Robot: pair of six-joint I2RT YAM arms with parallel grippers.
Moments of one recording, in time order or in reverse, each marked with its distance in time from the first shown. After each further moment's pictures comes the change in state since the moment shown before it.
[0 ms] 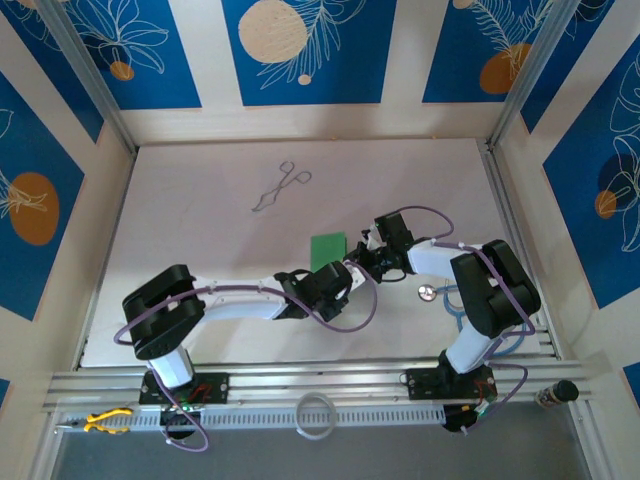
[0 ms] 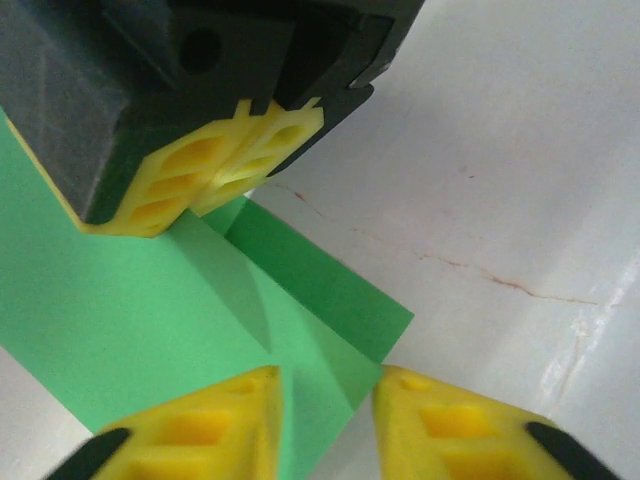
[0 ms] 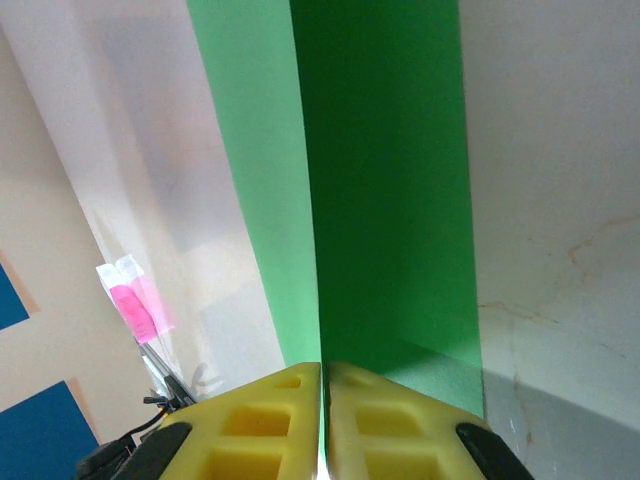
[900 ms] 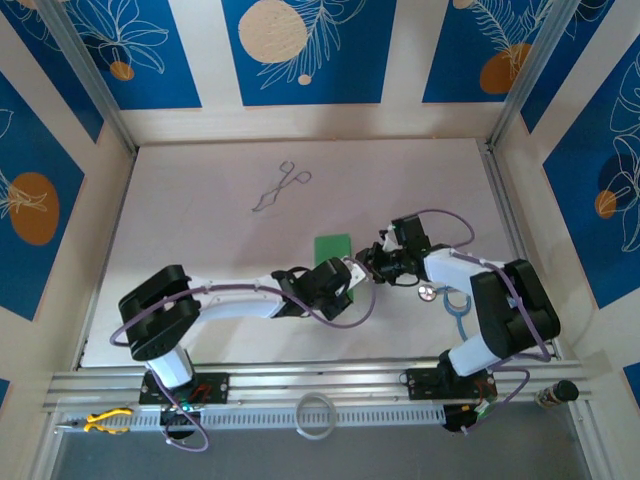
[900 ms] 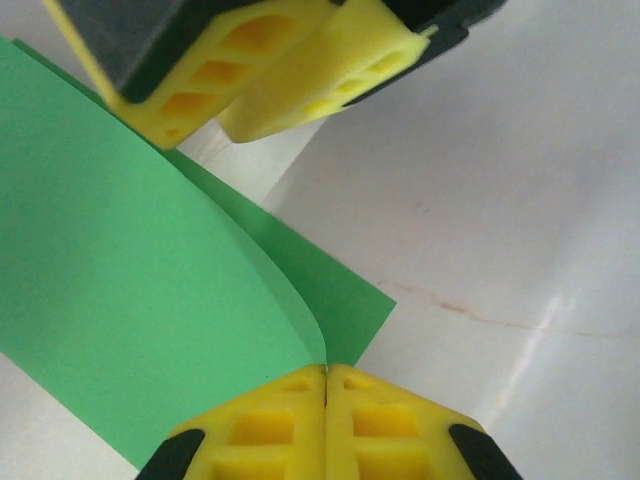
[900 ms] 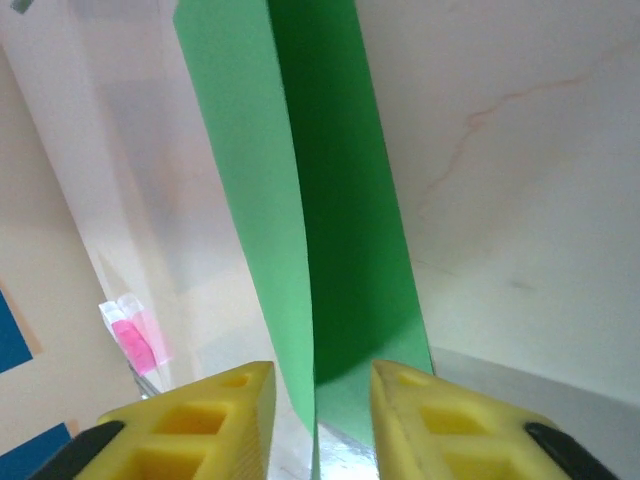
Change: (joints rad) left arm 0.031 -0.028 0.002 0.024 0.104 -0.079; right arm -0.087 -0.174 -0.110 -0.037 0.063 0.000
